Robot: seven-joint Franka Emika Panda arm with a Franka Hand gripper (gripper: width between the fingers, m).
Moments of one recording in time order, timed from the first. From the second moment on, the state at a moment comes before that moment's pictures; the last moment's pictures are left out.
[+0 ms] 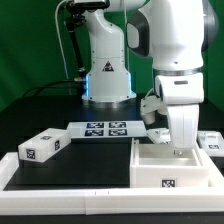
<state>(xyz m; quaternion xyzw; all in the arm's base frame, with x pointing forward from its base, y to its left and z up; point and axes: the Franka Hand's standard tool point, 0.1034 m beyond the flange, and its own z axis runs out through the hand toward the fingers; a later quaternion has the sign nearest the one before) 0.512 0.117 0.026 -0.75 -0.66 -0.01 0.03</state>
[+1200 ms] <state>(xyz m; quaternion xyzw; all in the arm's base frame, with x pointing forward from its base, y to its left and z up) 0.455 0.155 0.076 -0.80 -0.60 -0.07 0.00</state>
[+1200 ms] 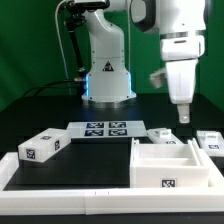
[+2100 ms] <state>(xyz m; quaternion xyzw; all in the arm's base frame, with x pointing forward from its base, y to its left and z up) 0.446 0.193 0.050 -0.79 -0.61 -0.07 0.02</state>
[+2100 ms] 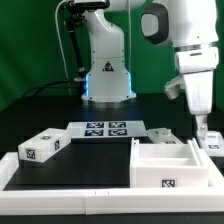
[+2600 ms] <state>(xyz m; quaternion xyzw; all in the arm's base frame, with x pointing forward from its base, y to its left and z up) 0.434 0.211 0.019 -0.79 -0.60 -0.07 0.04</state>
